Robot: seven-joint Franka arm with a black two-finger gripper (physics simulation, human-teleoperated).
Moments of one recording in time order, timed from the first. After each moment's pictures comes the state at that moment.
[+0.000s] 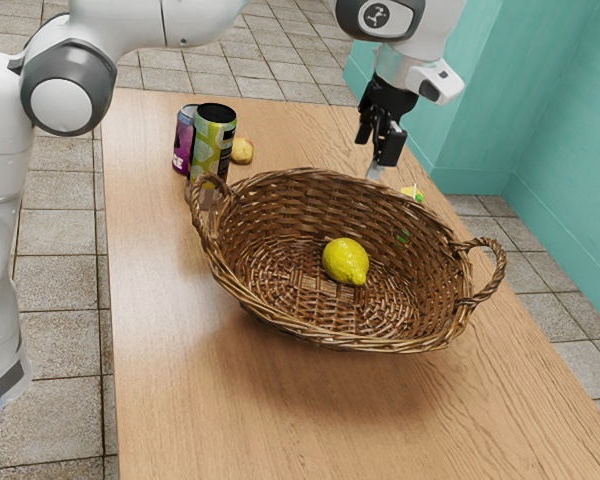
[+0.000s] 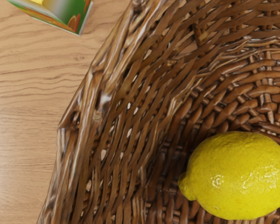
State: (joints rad) arm -0.05 0.20 -0.06 -1.17 0.11 1.36 0.01
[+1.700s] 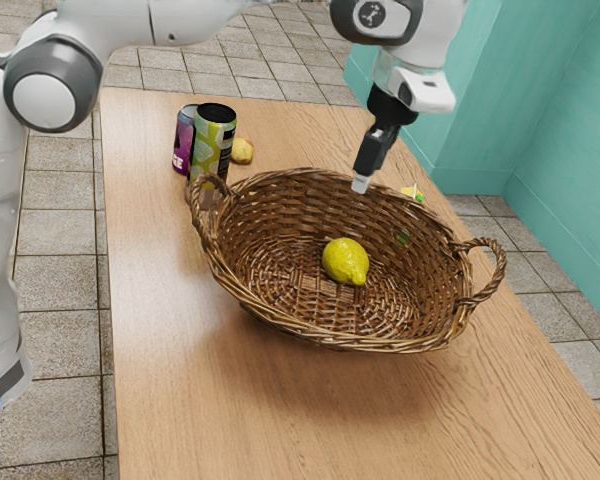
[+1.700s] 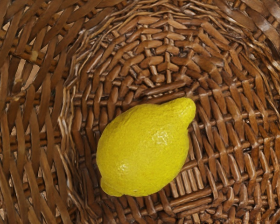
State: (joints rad) arm -0.09 0.16 -0.07 -1.25 0.00 1.36 0.56
